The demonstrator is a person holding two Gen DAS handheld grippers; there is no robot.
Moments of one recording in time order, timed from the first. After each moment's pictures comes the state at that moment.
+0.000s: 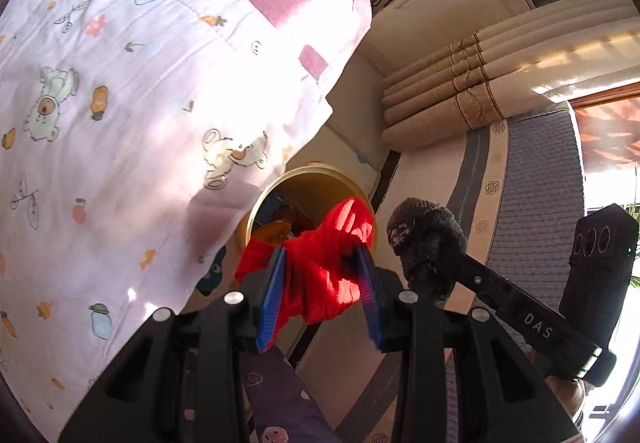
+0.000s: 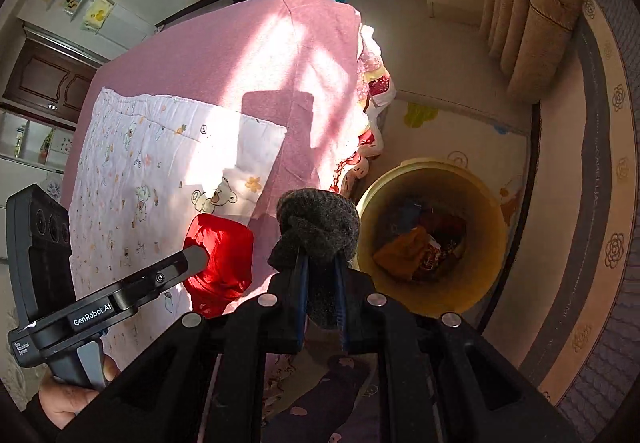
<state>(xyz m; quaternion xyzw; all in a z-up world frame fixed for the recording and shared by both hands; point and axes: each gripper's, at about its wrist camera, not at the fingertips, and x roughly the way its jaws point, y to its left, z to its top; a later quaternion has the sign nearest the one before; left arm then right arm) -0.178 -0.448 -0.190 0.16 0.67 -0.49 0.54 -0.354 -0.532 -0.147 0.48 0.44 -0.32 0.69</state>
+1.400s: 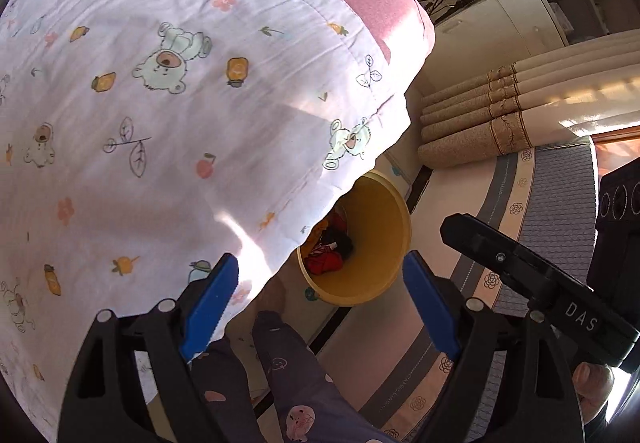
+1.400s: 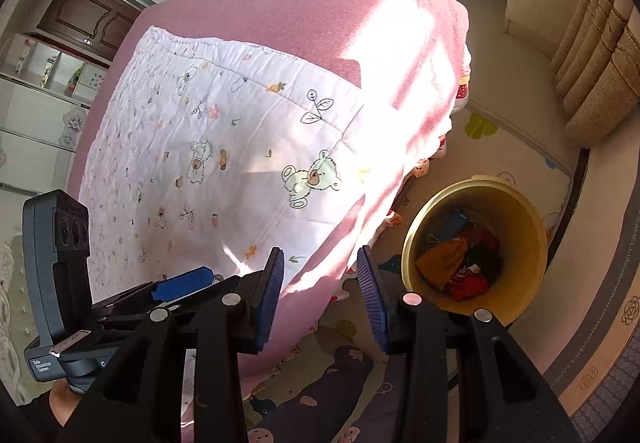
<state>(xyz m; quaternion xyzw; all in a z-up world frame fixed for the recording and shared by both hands) -0.112 -0.374 -0.177 0.13 0.68 -0.42 0.59 -0.248 -0.497 -0.129 0.42 0.49 -0.21 0.74</state>
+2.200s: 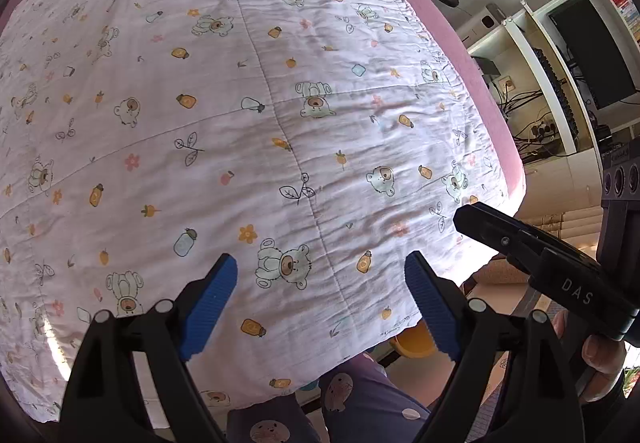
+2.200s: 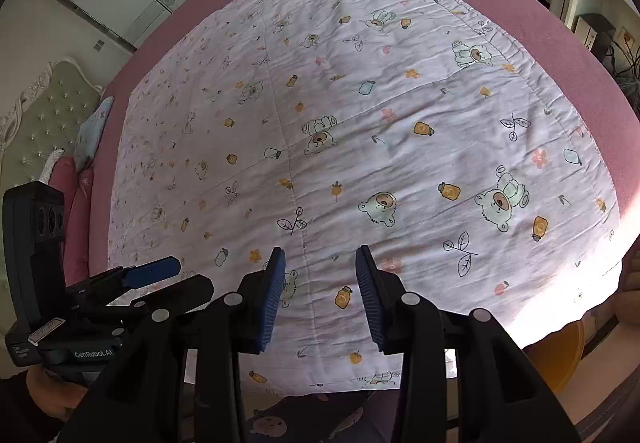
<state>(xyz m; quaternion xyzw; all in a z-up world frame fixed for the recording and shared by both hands) 0.022 -0.131 -0.103 -0.01 0.64 -0.25 0.73 -0.028 -0.322 -0.077 0.23 0.56 0.01 0.80</state>
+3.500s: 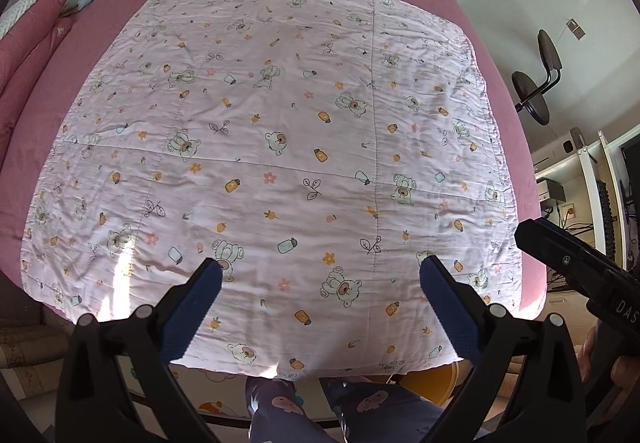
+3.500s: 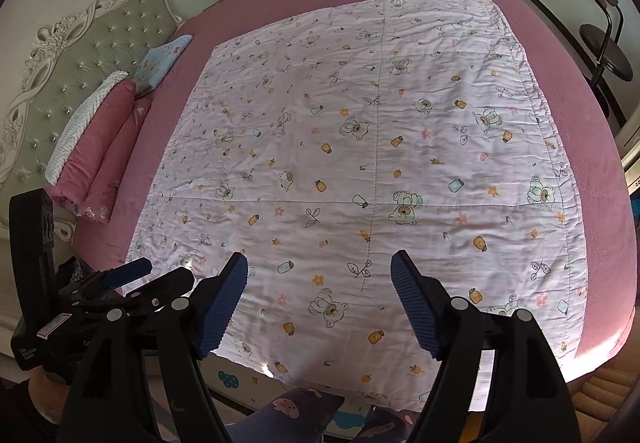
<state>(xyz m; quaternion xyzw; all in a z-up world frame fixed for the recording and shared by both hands) 0.000 -0.067 0.002 -0.10 0.59 -0.04 0.80 0.031 -0.282 0.030 0.11 0.55 0.15 0.81</state>
